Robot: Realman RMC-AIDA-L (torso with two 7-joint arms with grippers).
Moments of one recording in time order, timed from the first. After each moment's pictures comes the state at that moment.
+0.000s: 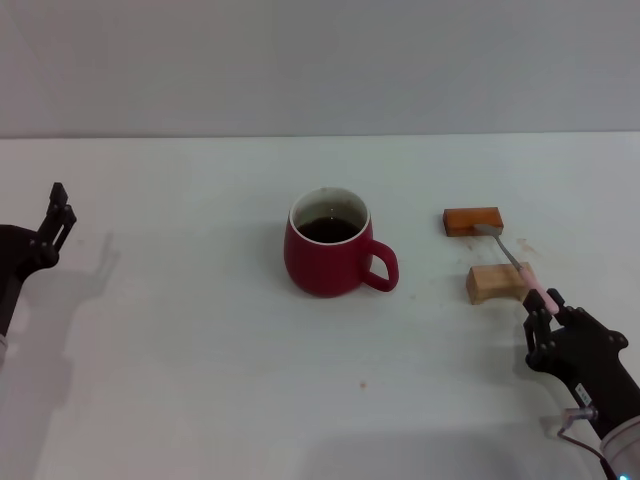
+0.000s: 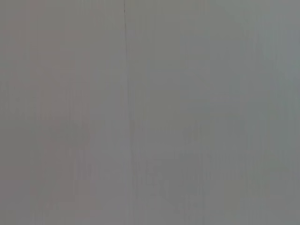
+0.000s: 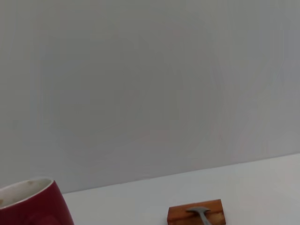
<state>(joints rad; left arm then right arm) -0.28 -2.07 -0.84 -0.29 2.21 1.21 0.03 0.30 2.09 0.04 0.43 -1.60 -1.19 0.08</state>
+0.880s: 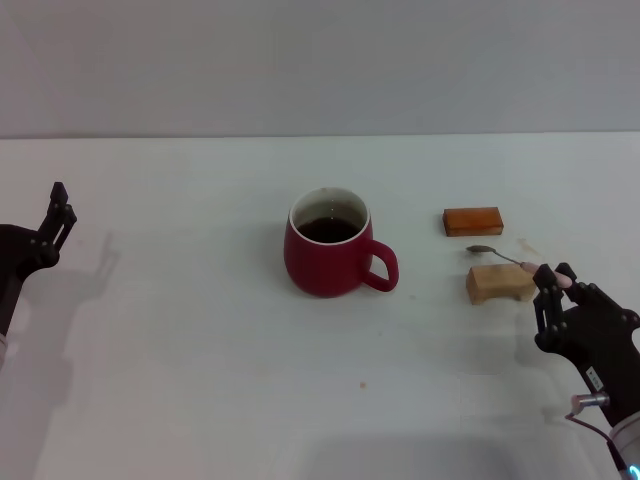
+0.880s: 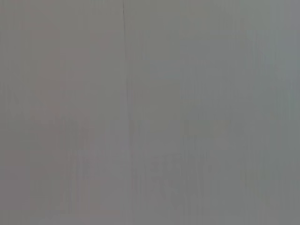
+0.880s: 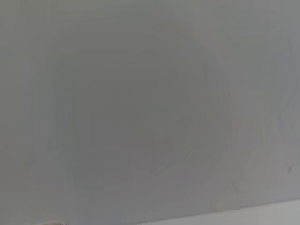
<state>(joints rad) -0.29 -2.07 -0.84 -0.29 2.21 1.21 0.03 0.31 2.08 0.03 0.43 -1.60 -1.31 0.07</state>
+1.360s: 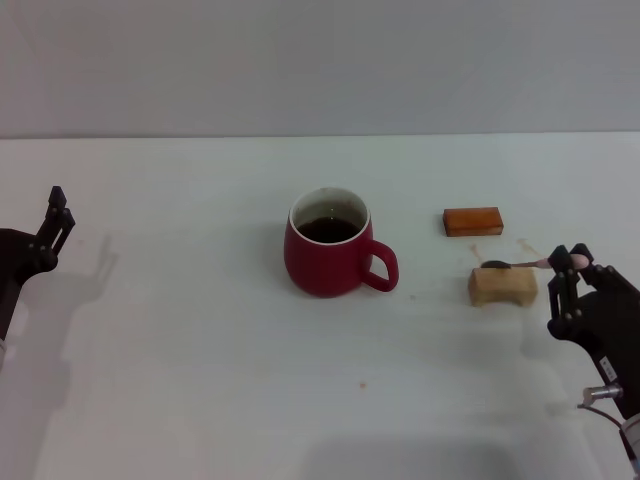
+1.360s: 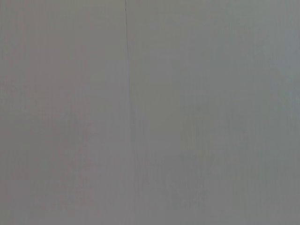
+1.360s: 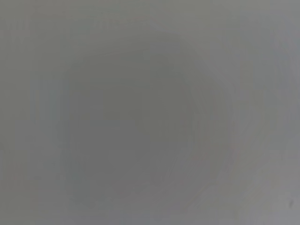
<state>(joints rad) -0.28 -2.07 -0.84 -0.29 2.21 1.21 0.03 0.30 2.08 0.03 0.43 -1.60 -1.40 0.02</state>
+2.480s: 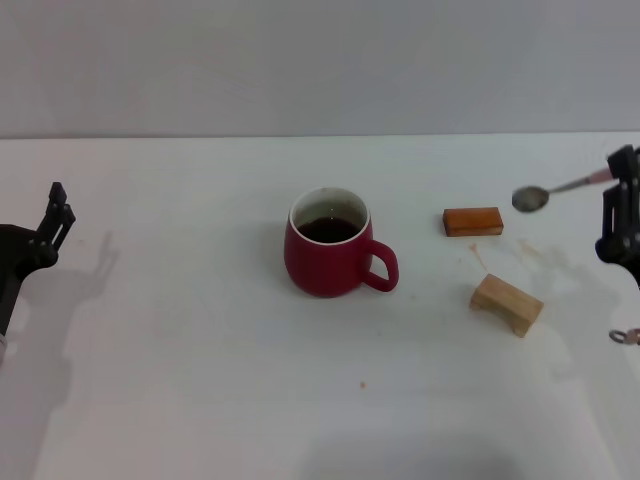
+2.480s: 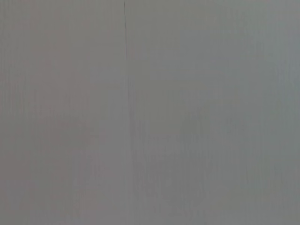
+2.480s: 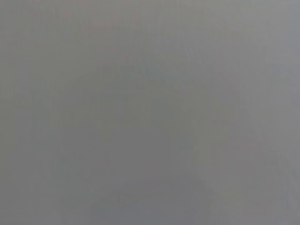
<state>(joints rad) -0.29 -2.07 -0.85 -0.28 2.21 1.21 0.03 0.37 2.08 0.04 0.43 -1.60 -1.71 0.03</state>
